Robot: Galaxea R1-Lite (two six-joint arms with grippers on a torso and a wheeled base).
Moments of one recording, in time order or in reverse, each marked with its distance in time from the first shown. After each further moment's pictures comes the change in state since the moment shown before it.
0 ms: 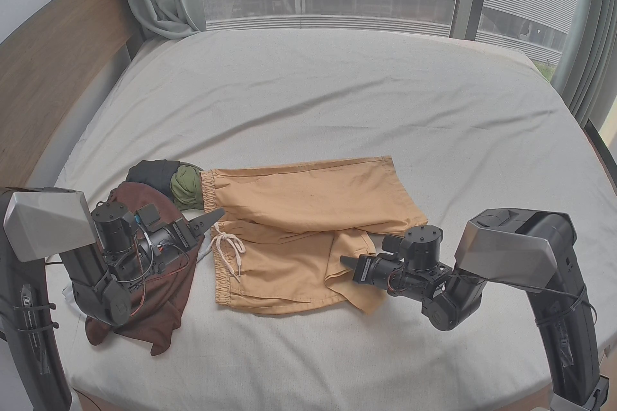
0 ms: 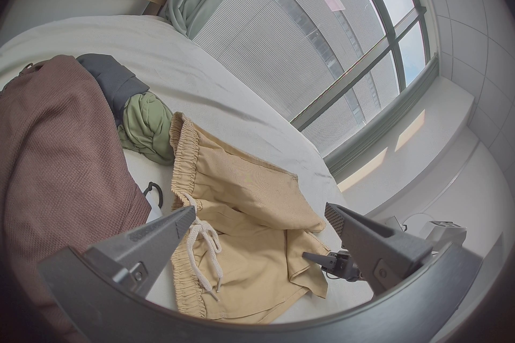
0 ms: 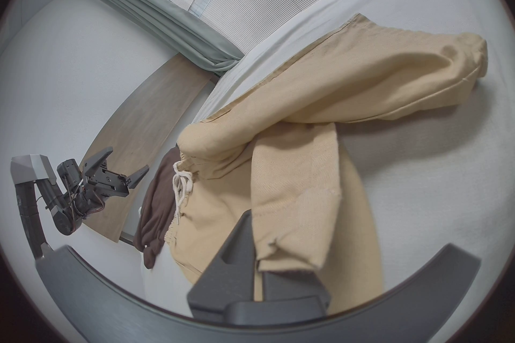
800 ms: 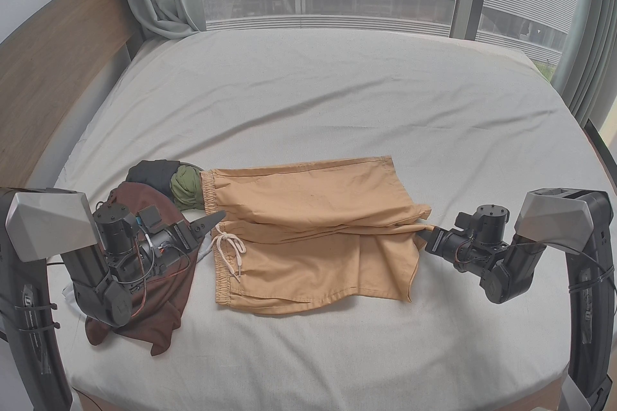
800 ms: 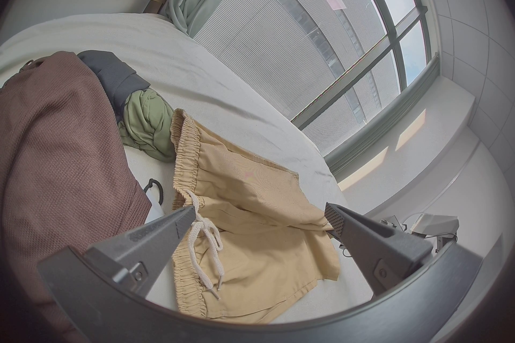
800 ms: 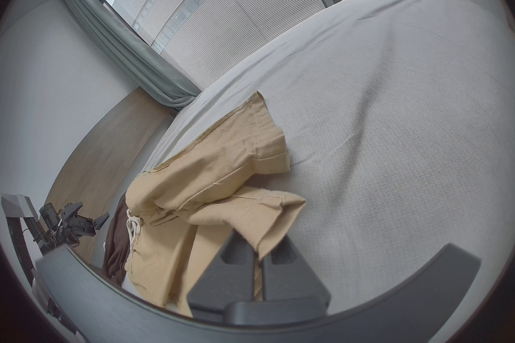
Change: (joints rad) left arm -0.003 0.008 0.001 -0.001 -0.001 0.000; right arm -0.316 -0.090 0.135 -0.041 0.004 -0.059
